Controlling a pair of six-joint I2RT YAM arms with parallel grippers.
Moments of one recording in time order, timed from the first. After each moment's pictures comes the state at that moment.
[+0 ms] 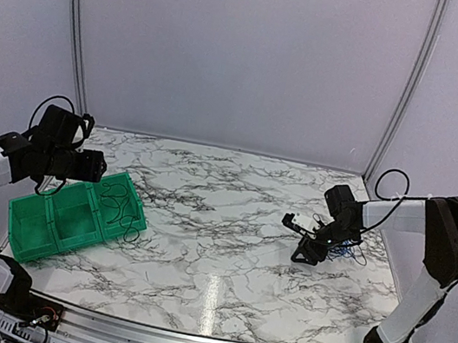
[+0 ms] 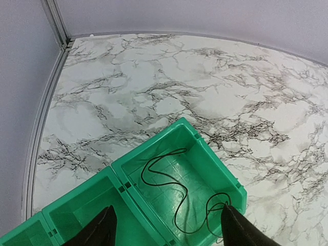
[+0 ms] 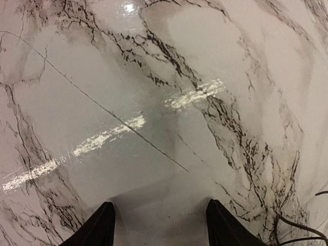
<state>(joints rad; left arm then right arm) -0.39 1.07 0.87 -0.52 -0.21 -0.29 0.30 1.73 0.95 -0.47 -0.33 -0.77</state>
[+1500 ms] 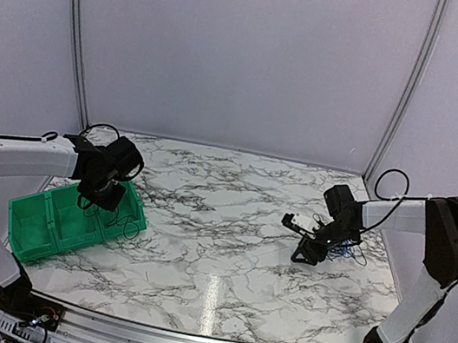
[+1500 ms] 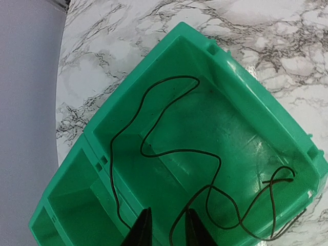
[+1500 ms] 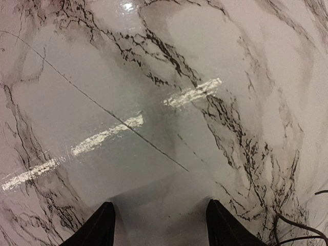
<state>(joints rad) -0.61 1.51 1.03 -0.77 -0.53 -0.32 0.31 1.73 0.95 -0.47 -0.31 -0.77</state>
